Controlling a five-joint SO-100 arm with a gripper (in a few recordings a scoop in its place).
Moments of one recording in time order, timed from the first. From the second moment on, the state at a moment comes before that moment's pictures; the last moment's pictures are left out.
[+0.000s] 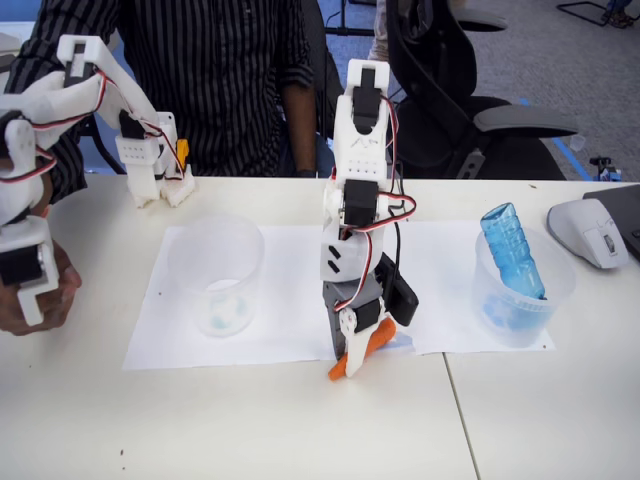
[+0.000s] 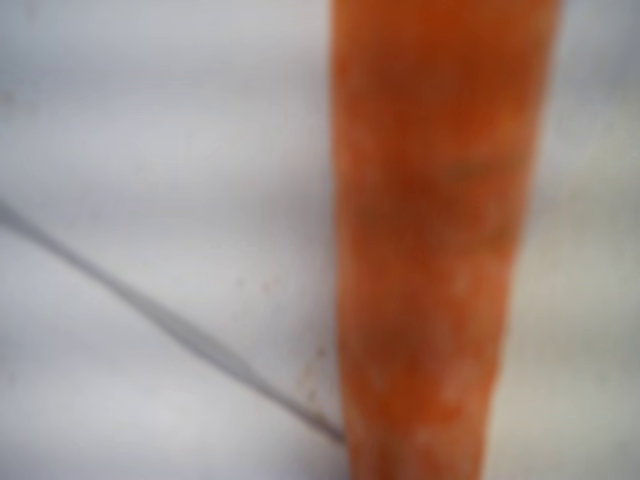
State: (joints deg) arm 7.0 50.1 53.3 75.4 -34.2
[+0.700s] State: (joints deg) arm 6.9 51.3 53.4 76.3 -30.0
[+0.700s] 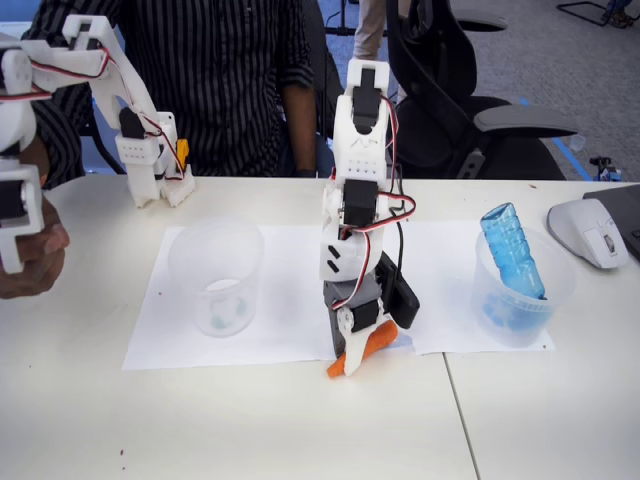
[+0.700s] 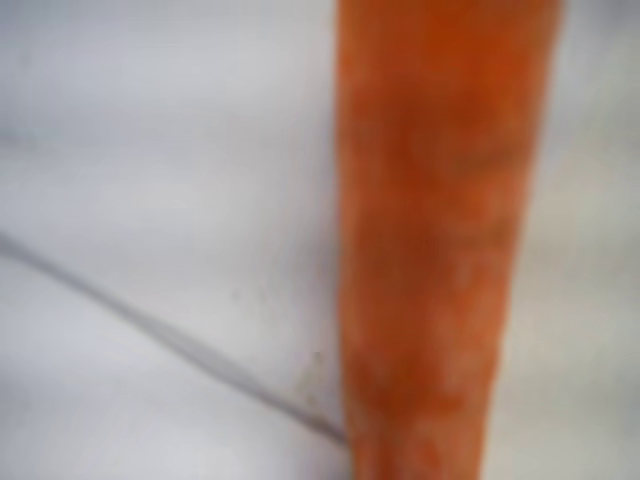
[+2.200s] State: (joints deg) arm 11.9 91.6 53.5 88.8 -26.3
